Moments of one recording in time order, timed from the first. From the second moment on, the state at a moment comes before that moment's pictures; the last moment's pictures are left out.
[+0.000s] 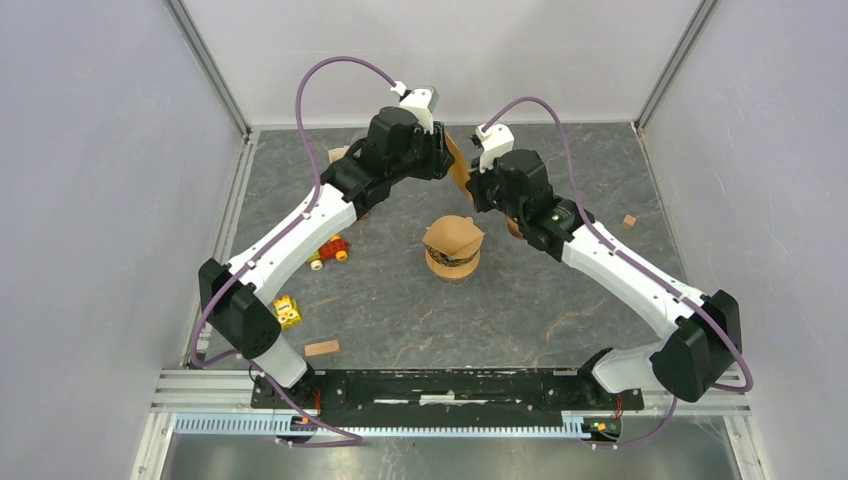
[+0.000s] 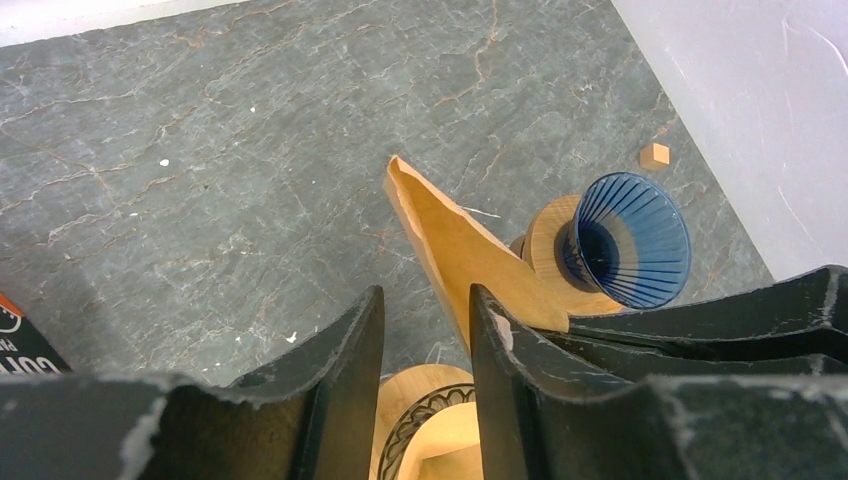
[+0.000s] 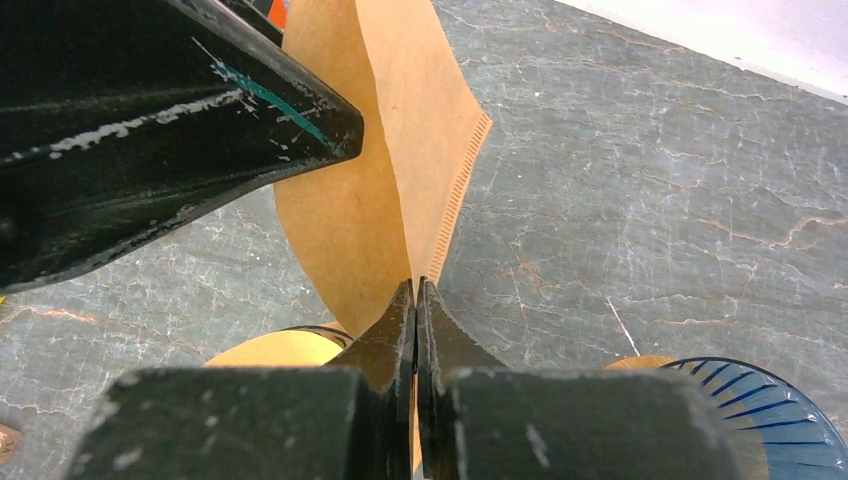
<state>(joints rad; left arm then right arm) -0.67 1.61 1.61 -0.39 -0.05 -0.34 0.65 1.37 1.18 -0.18 0.13 0.10</state>
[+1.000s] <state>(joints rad) -0.65 1.55 1.48 -0.30 0.08 -0.31 0.65 1.33 1.18 -0.18 0.17 0.06</state>
